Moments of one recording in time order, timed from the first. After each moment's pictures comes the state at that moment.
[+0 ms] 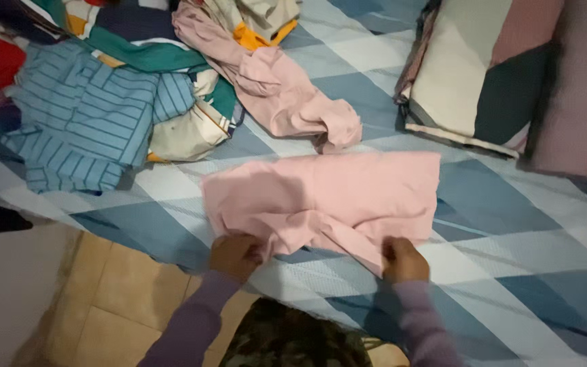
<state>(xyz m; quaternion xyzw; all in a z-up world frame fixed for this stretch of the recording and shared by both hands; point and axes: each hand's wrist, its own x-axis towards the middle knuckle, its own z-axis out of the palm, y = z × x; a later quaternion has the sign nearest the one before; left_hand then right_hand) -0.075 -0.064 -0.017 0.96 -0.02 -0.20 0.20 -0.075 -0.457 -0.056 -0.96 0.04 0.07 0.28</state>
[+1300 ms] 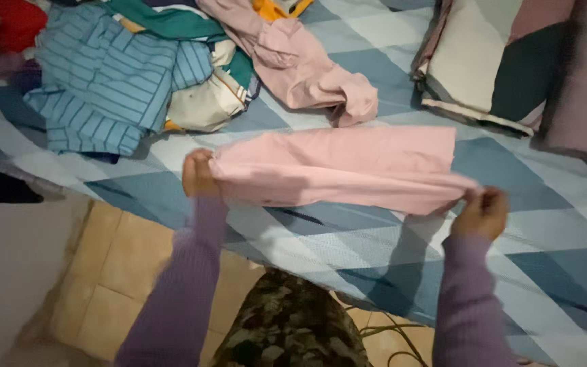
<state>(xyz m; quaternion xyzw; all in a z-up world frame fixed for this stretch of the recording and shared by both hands) -0.012 0.021 -0.079 0.65 0.21 0.26 0.68 -0.030 -0.498 -0.015 -0.78 0.19 -0.23 0.56</state>
